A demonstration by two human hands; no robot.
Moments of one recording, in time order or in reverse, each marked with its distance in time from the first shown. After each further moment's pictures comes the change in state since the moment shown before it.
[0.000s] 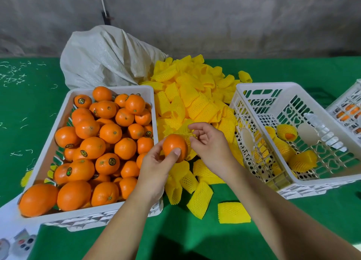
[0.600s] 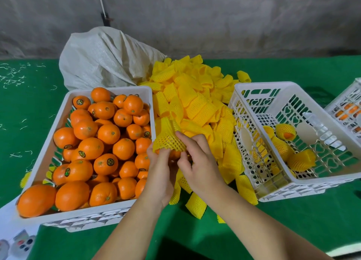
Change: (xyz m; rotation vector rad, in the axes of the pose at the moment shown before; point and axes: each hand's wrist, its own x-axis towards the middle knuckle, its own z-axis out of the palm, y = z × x) left_hand -0.007 0.003 0.028 -0.338 0.087 -0.069; right_hand -0.043 0.004 0.026 -0.374 0.113 -0.428
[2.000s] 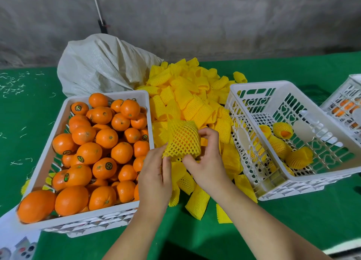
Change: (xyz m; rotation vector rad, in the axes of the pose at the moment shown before) left_hand -0.015 -0.009 -0.020 0.978 0.053 0.767; right_hand -0.001 0.016 -0.012 0.399 0.024 0.358
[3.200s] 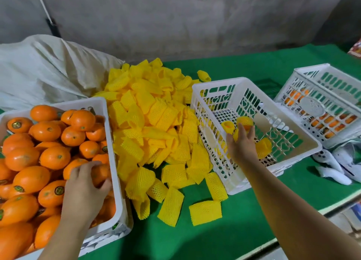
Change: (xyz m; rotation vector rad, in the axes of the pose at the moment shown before) left_hand 0.038 -0.076 -0.047 0.550 -0.285 -0.298; right_hand 0.046 0.090 -0.199 -0.761 0.264 0.550
